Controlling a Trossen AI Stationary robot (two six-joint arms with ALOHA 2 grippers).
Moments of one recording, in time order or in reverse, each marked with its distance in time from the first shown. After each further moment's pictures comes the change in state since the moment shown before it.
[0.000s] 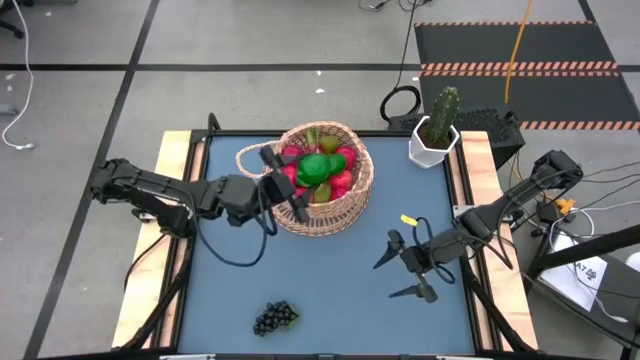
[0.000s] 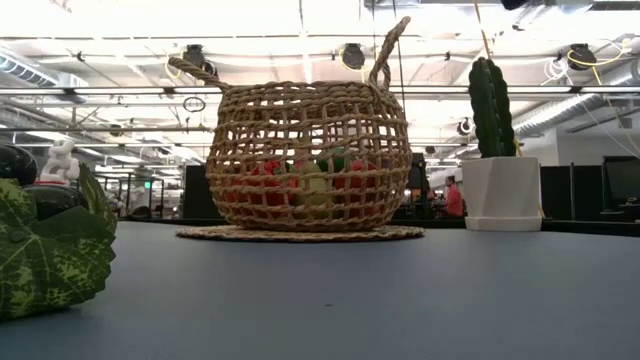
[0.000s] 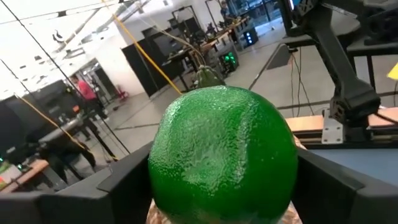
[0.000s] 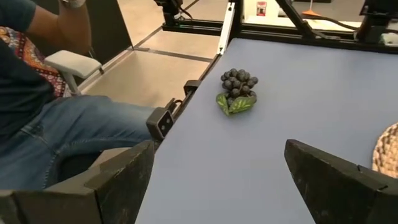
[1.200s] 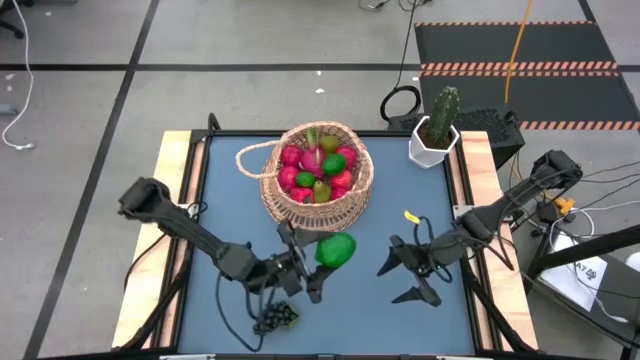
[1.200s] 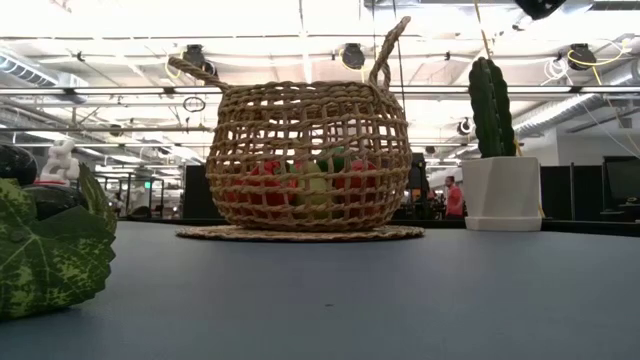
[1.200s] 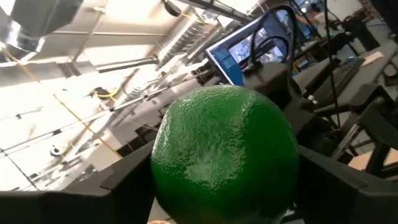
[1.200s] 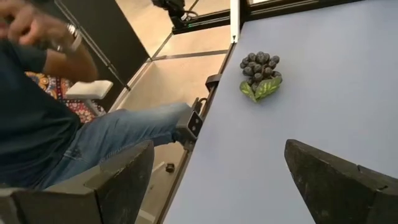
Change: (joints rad) left arm -0.341 0.362 0.000 0.818 -0.004 0.555; right arm 0.012 0.006 0.000 0.003 -0.057 0.267
